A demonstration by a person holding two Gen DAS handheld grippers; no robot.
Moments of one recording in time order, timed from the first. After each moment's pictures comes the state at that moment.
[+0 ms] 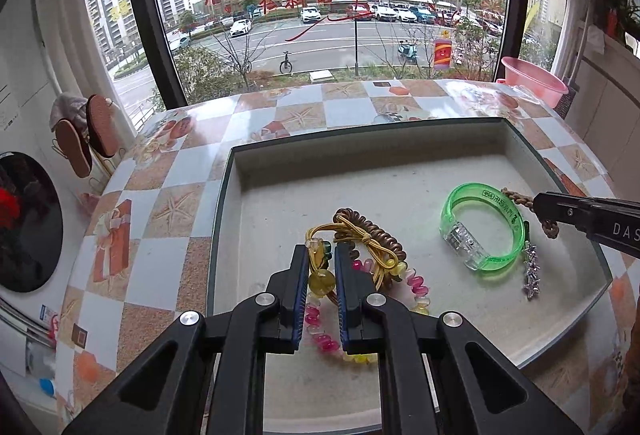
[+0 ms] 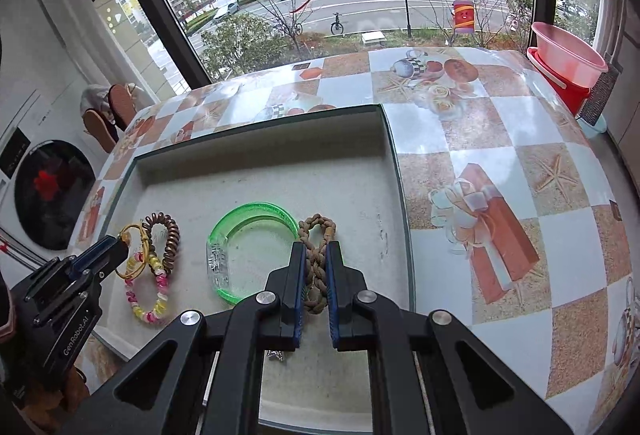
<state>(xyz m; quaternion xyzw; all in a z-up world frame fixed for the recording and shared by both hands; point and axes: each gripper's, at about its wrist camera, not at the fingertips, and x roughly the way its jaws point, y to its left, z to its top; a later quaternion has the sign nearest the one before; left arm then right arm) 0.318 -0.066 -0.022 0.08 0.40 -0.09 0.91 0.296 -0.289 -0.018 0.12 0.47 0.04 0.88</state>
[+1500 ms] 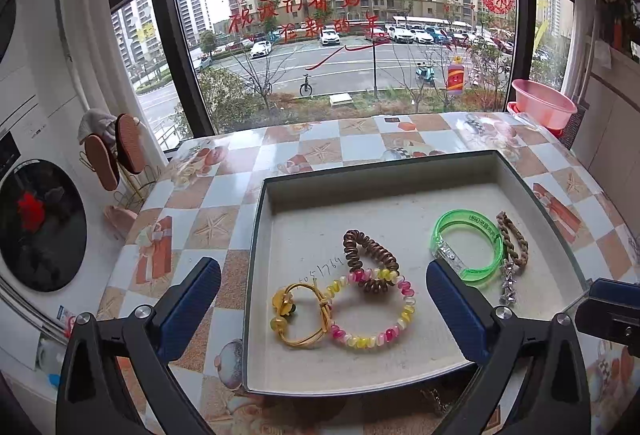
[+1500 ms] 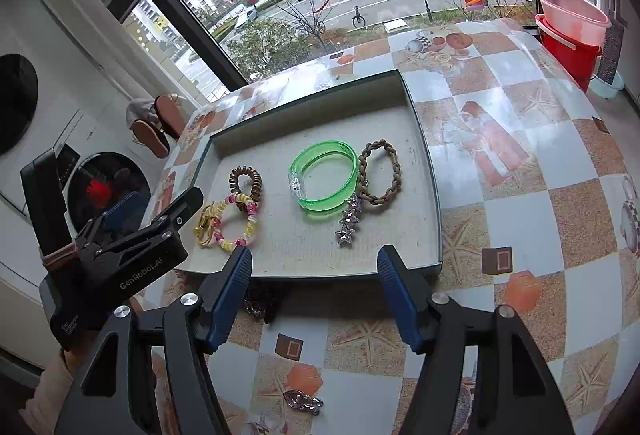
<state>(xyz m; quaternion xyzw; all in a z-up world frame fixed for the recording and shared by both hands) 0.285 -0.060 0.017 0.07 0.35 -0.06 0.93 0.205 -0.284 0.018 0.20 0.46 0.10 0.86</state>
